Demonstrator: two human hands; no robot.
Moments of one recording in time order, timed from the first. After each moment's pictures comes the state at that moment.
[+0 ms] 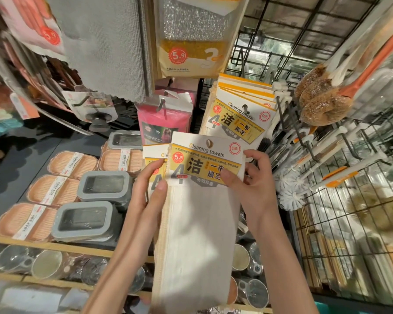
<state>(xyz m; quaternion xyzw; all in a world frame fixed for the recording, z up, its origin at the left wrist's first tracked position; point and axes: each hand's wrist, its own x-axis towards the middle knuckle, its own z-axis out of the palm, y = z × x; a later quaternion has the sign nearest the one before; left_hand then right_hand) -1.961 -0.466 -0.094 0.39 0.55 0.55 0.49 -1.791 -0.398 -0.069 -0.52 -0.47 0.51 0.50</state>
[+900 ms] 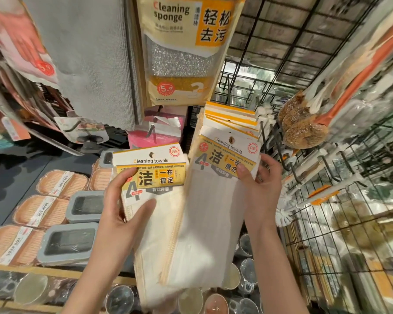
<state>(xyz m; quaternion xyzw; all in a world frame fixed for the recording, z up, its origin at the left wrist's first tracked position) -1.975 -0.447 -0.073 0.40 0.60 0.57 0.39 -1.771 -0.351 -0.063 -0.53 -0.38 0.42 0.63</state>
